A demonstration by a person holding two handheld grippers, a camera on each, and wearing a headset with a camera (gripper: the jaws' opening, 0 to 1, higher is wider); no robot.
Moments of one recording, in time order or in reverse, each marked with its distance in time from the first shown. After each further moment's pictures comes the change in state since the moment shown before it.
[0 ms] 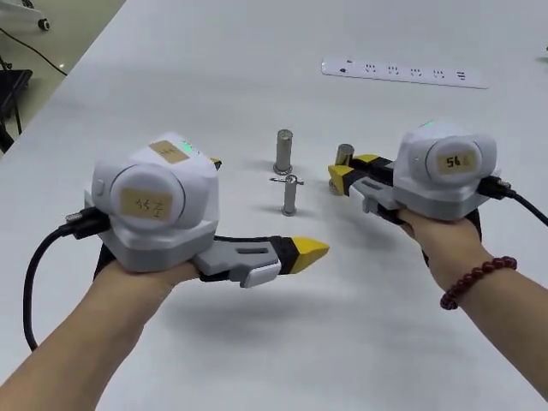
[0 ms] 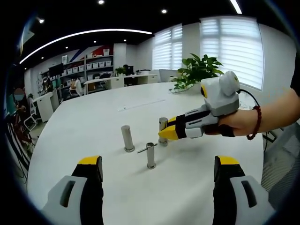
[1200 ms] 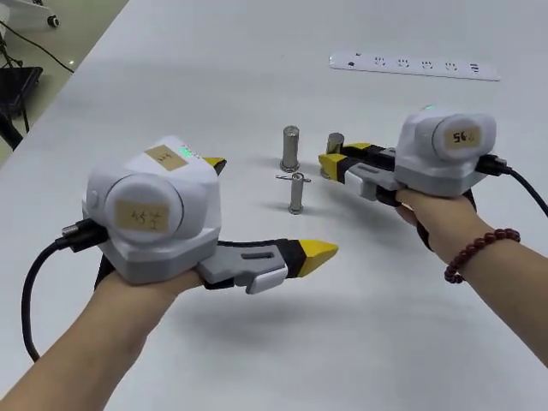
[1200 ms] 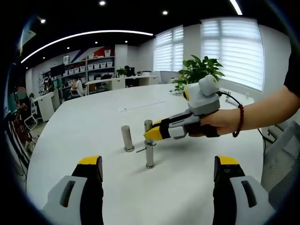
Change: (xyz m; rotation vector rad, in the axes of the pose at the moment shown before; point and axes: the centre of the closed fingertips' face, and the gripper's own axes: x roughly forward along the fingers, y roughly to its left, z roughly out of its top) left arm -0.001 -0.001 -0.001 -0.010 -0.014 0.009; right arm 0.041 0.000 0.009 0.092 -0.037 0.149
